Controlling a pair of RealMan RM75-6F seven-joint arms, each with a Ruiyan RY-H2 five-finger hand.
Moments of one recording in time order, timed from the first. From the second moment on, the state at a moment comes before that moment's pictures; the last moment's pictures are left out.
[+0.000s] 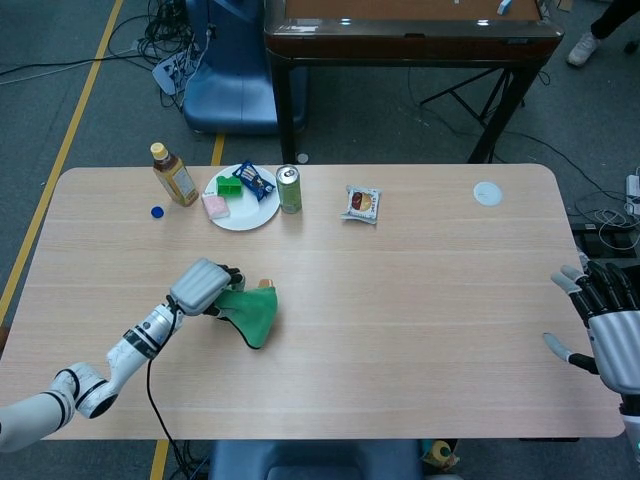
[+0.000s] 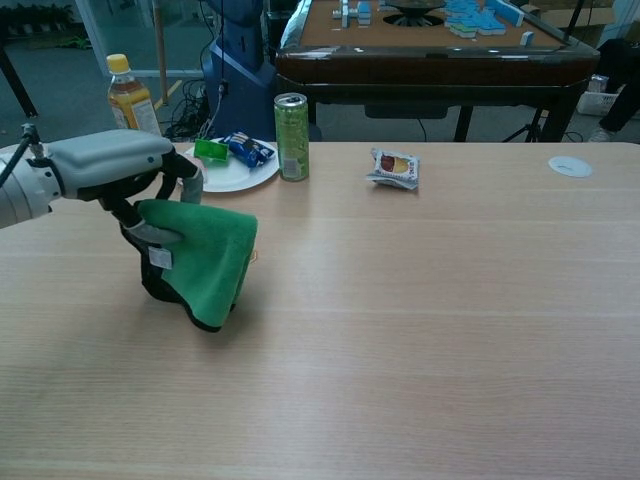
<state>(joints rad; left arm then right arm) -0.79 -1.56 -0.04 -1.04 1.64 1.03 -0.25 0.08 -0.95 0.07 -1.71 -1.61 1.57 -0.11</state>
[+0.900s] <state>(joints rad) -0.93 -1.87 -0.10 -0.59 1.51 0.82 -0.26 0.05 -0.93 0.07 -1.71 -1.61 1.61 -0.09</state>
